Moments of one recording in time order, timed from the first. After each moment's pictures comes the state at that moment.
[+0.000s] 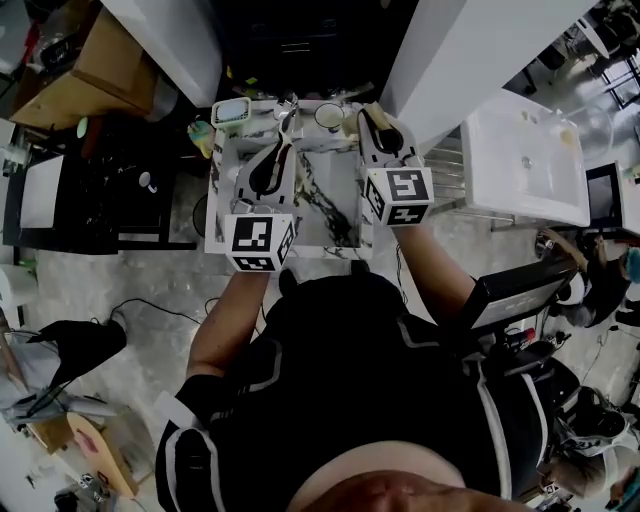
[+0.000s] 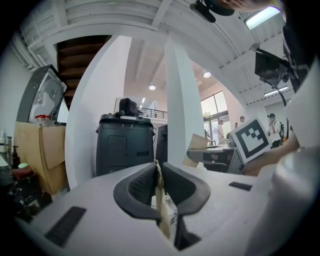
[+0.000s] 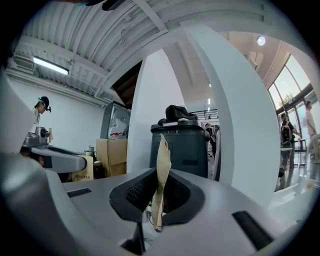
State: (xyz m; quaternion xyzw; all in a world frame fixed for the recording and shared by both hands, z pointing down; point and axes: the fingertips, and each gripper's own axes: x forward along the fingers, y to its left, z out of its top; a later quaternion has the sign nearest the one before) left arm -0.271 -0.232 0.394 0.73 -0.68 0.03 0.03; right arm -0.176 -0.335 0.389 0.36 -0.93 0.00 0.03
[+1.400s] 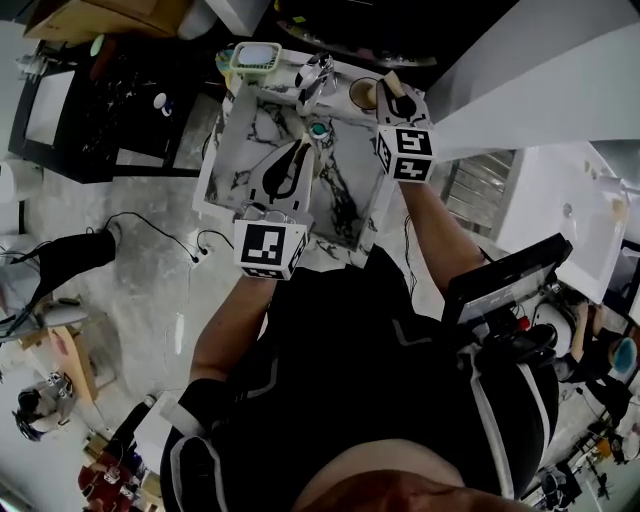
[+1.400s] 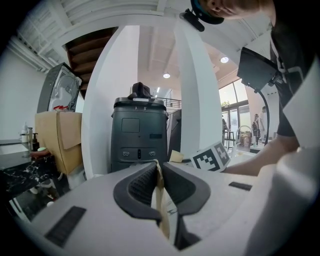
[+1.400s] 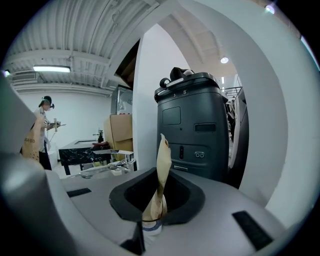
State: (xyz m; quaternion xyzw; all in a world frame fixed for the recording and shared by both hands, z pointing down) left arm -0.270 -0.250 0.474 0.65 -0.75 0.07 0.09; right arm -0.252 -0.441 0.556 0.26 -0.96 0.05 0.11
